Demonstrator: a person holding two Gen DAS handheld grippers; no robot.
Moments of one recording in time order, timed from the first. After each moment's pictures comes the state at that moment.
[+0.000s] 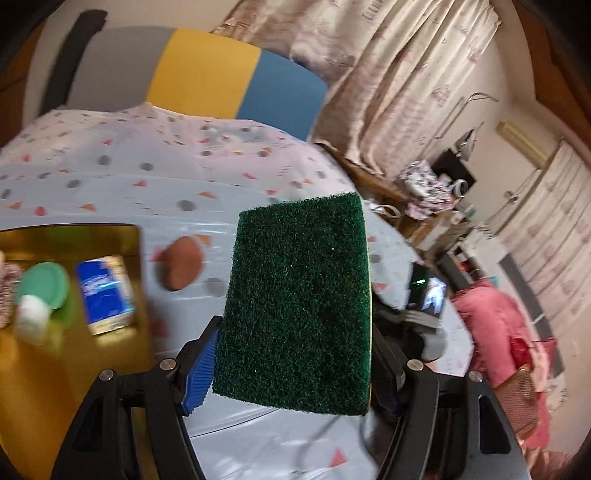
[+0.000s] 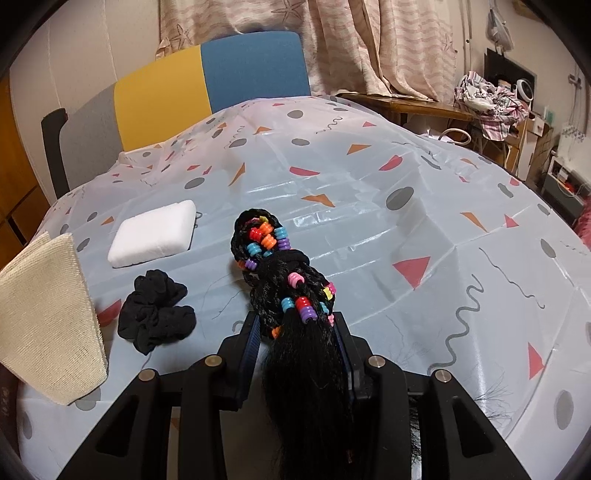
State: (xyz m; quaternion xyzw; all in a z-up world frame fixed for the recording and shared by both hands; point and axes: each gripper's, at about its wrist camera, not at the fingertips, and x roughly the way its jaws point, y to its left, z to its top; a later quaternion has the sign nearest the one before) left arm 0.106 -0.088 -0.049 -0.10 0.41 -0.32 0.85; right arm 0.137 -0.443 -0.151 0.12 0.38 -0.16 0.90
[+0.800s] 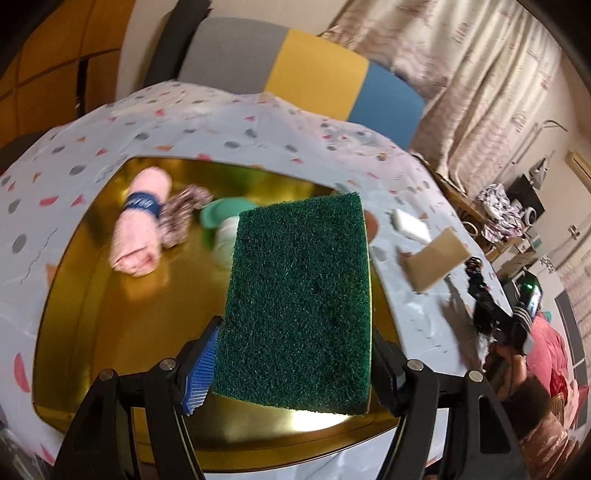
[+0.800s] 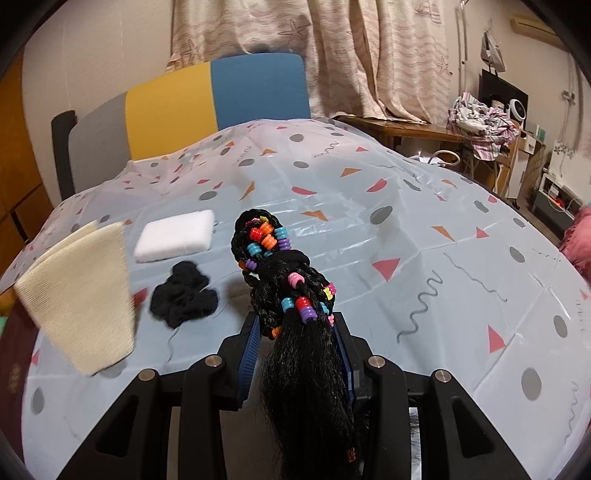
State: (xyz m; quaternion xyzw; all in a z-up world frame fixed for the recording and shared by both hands) left arm 0.093 0.073 -0.090 -0.12 0.45 -0.17 0.87; right arm 0.094 -0.417 -0.123 0.10 0.36 -0.17 0.91
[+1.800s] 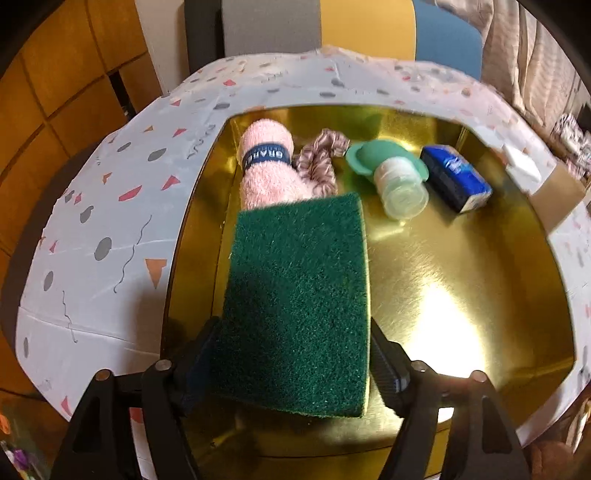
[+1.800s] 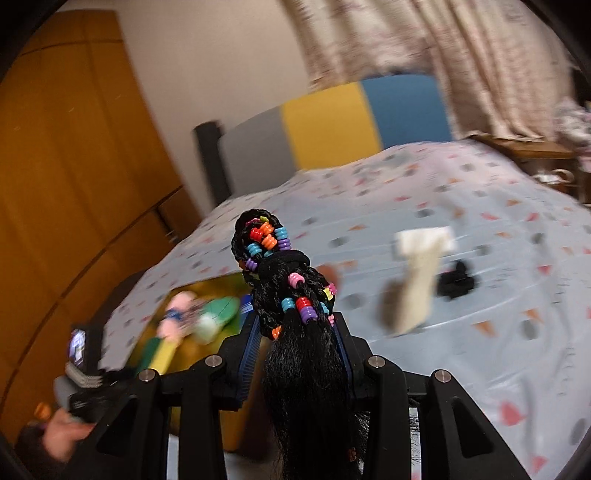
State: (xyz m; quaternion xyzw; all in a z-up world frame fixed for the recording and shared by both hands) left arm 0.110 0.119 -0.126 0.04 0.51 -0.04 0.86; right arm 0.042 -0.206 -0.023 0.15 0.32 0.10 0.93
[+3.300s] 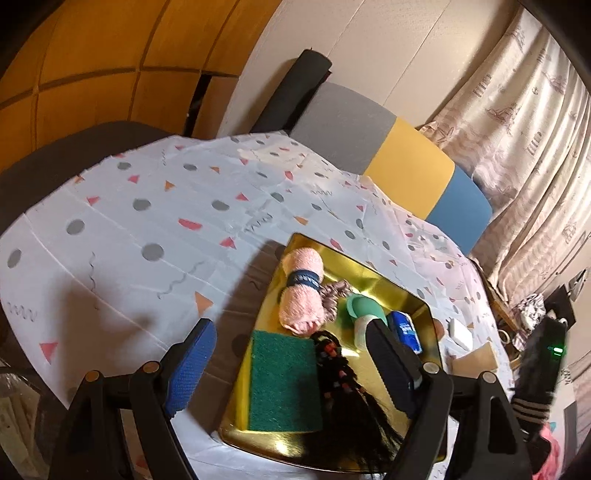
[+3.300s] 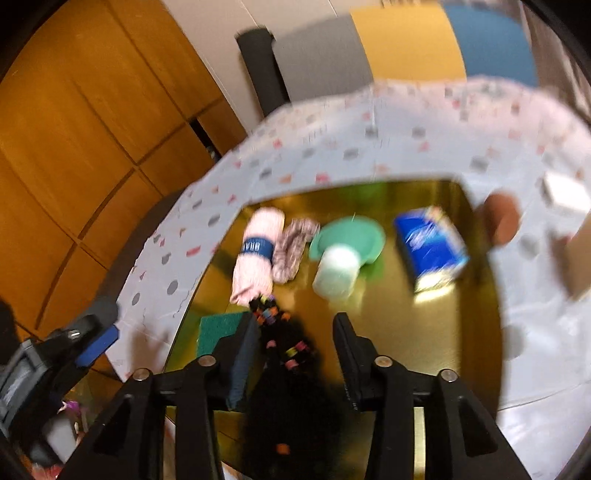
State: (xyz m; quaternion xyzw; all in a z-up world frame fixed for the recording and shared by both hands) left arm 0.067 0.210 -0.049 -0.24 0.36 -0.02 0.90; right arm 0.117 -0.041 -0.064 0.12 0.43 0.17 0.88
